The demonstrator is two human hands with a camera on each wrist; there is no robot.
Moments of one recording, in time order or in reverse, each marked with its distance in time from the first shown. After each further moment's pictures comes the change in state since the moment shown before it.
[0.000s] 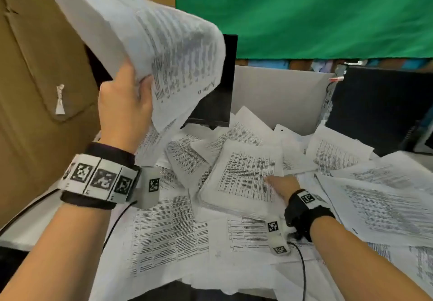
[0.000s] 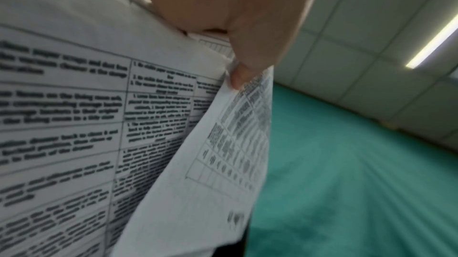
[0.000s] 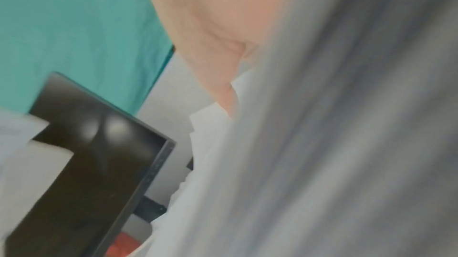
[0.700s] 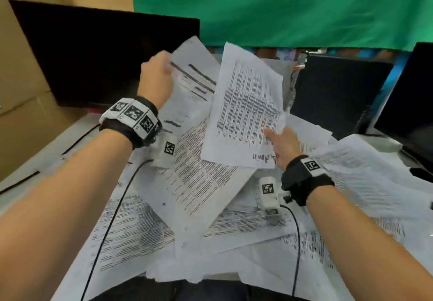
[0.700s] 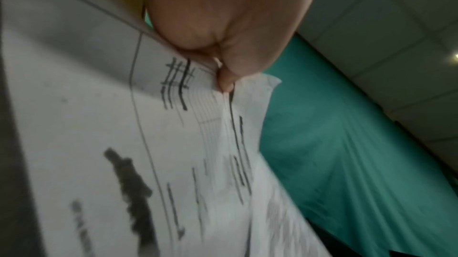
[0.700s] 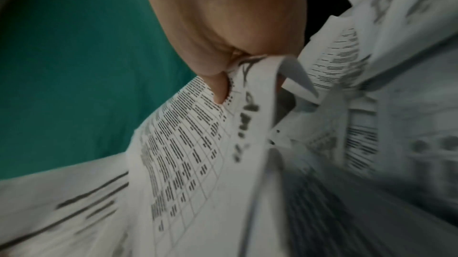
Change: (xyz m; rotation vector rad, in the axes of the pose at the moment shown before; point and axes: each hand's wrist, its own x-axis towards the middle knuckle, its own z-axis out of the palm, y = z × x) left_hand 0.023 0.045 0.125 -0.097 -0.442 -0.058; right_hand -0.021 -0.052 -0.078 0.523 -0.006 -0.279
